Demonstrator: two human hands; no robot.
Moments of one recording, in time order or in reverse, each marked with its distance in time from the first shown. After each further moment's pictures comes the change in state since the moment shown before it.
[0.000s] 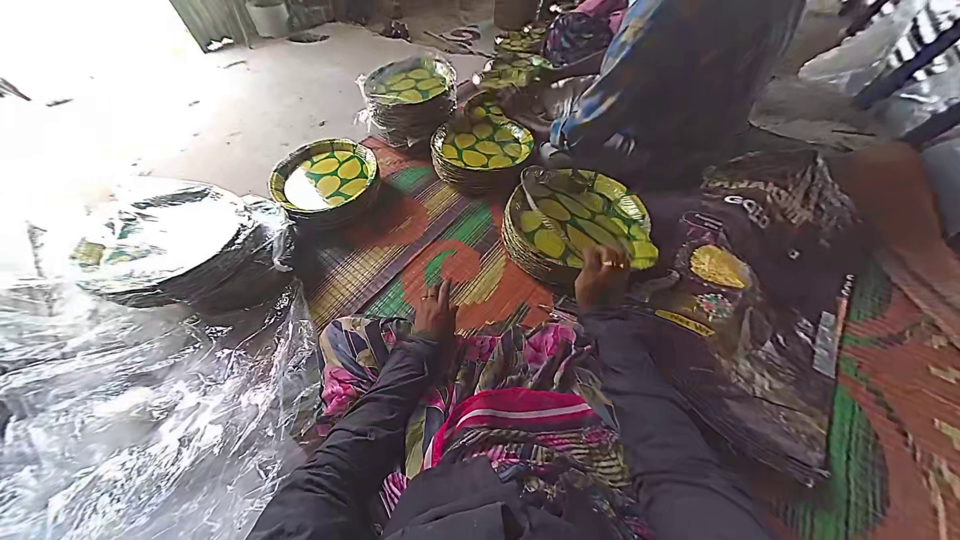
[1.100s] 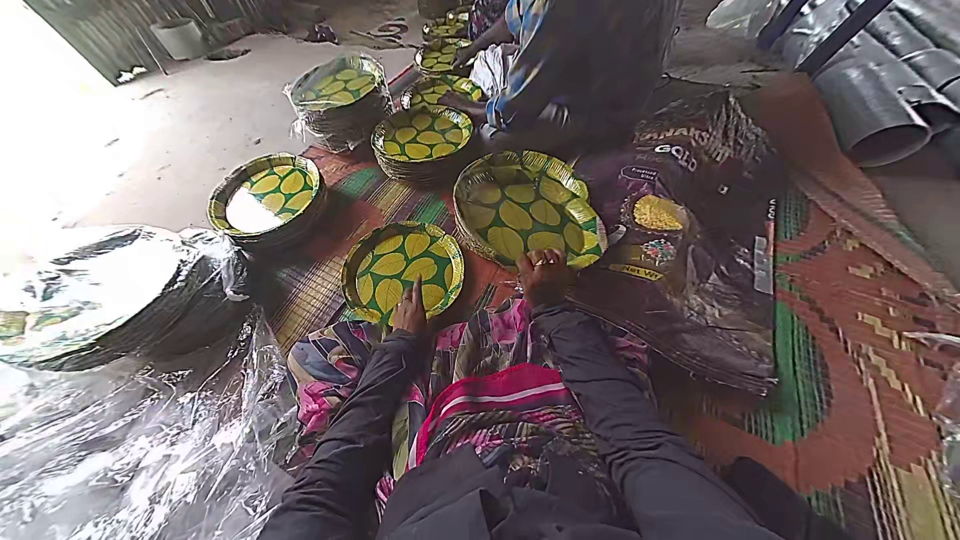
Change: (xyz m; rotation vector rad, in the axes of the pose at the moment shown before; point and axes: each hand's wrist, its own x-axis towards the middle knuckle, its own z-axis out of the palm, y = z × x) left_hand 0.006 0.002 0.018 0.076 -0.243 -0.008; right_hand -0.056 -0.017 0.004 -0.098 0.096 -0.128
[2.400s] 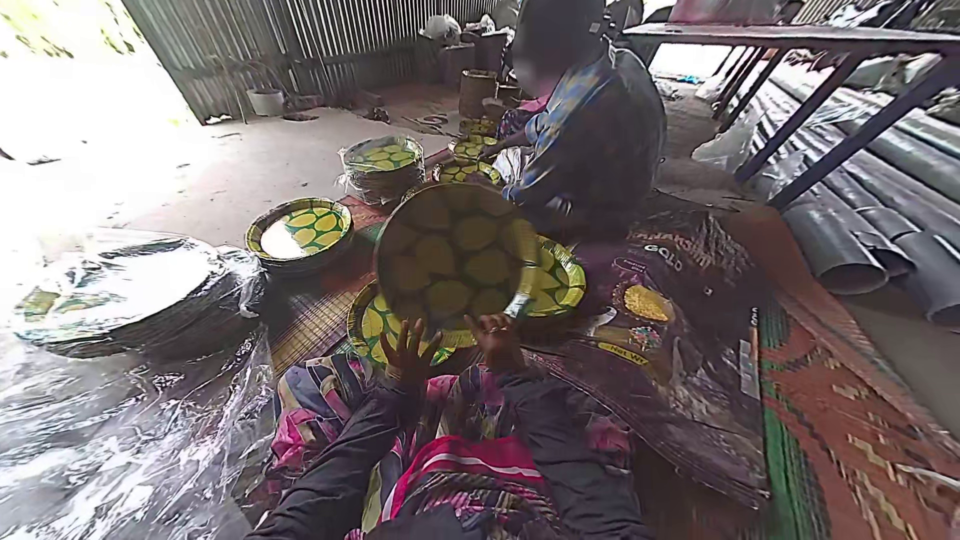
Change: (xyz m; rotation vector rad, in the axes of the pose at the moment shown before) left_hand -0.018 0.016 0.007 0.321 1.148 0.484; right_hand 0.017 -0.051 0.002 0.339 -0.072 -0.170
